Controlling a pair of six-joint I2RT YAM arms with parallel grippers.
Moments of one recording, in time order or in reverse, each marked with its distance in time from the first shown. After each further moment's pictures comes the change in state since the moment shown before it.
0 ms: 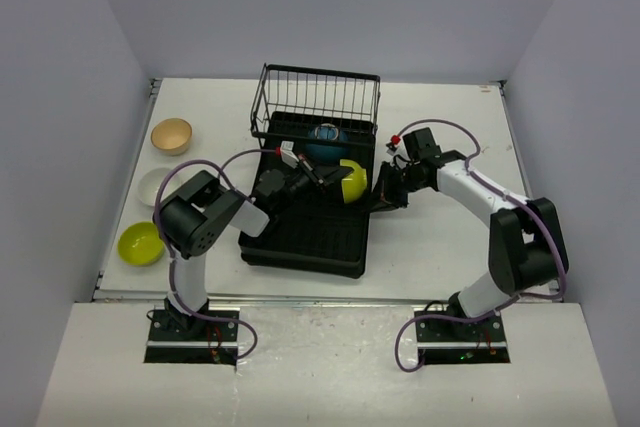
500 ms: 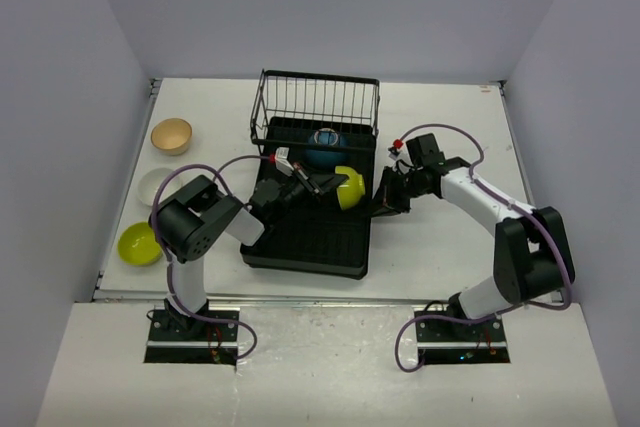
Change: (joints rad) left arm -0.017 -0.030 -0.087 0.047 -0.047 0.046; right arm -0.002 -0.057 -0.061 0.028 -0.001 -0.002
